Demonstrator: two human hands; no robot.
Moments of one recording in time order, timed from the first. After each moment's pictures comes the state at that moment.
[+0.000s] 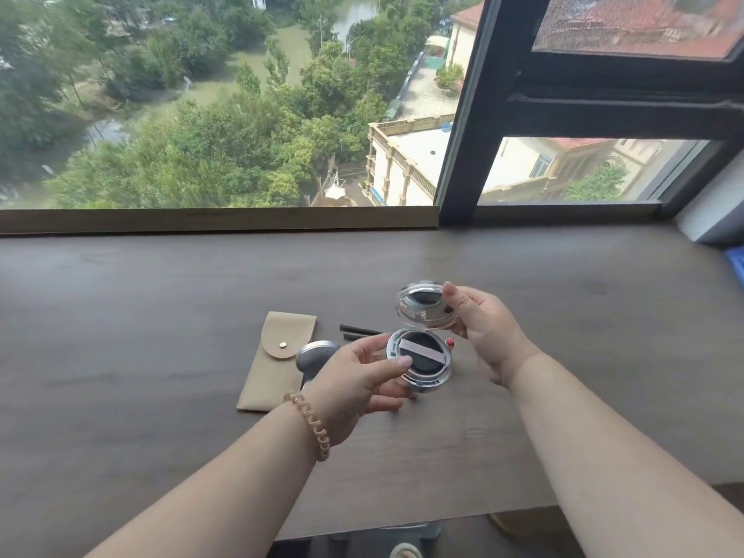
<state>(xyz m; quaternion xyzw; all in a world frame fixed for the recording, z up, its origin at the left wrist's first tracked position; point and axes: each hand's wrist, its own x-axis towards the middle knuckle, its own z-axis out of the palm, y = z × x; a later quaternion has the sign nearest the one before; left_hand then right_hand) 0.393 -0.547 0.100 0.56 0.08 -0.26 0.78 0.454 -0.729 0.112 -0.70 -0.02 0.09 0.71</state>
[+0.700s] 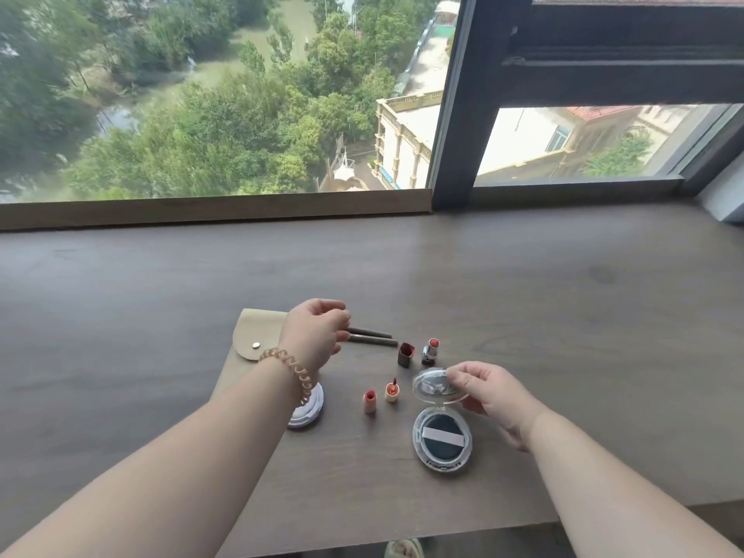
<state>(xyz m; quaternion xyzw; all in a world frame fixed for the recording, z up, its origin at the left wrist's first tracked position) 0.473 -0.561 0.070 0.69 0.25 -0.09 0.67 0.435 -0.808 0.012 -0.73 0.11 0.24 0.63</state>
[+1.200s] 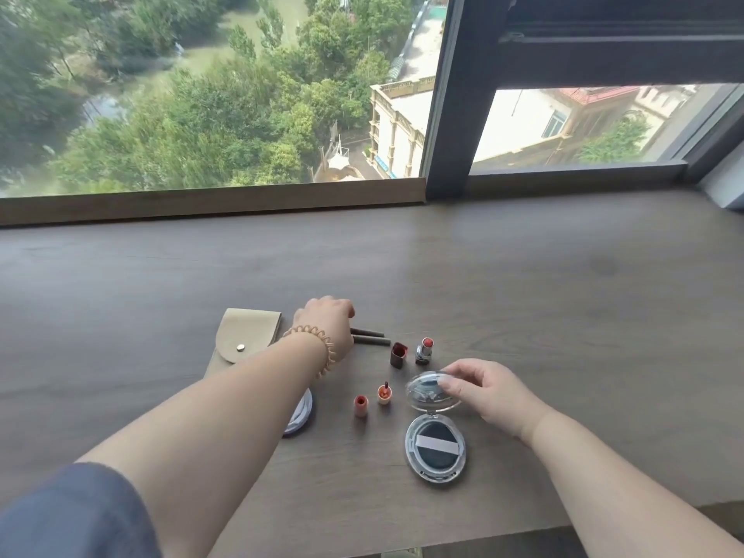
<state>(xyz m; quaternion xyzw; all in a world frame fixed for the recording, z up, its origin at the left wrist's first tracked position) 0.530 -0.569 0.012 0.98 -0.01 -0.18 0.09 0.445 -0.819 0.014 -0.84 -0.01 0.24 0.49</state>
